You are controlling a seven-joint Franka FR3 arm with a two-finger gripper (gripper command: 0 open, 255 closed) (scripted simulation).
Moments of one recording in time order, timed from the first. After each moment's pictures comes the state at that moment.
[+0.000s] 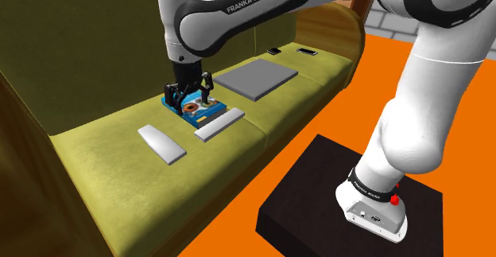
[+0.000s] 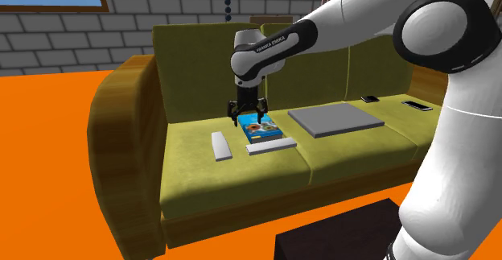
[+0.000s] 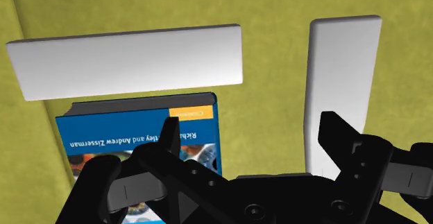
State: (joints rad) arm 0.18 0.13 0.28 -1.90 -0.05 2.03 0.55
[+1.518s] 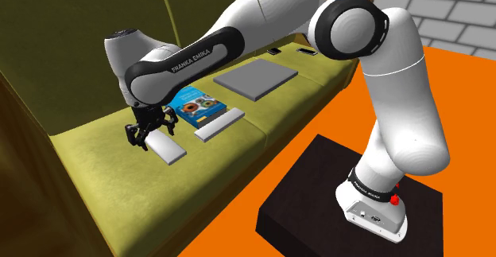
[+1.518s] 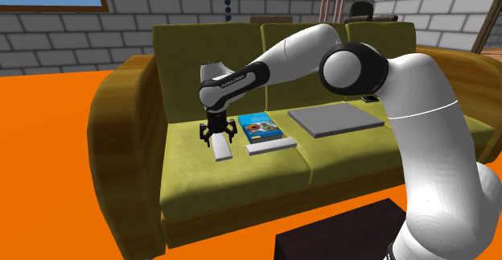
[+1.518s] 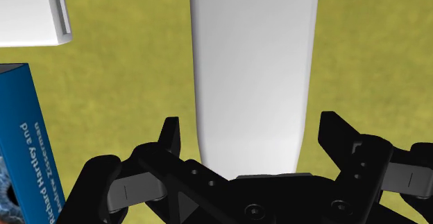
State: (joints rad) arm 0.32 0.60 0.29 -1.50 -0.19 2.05 0.68
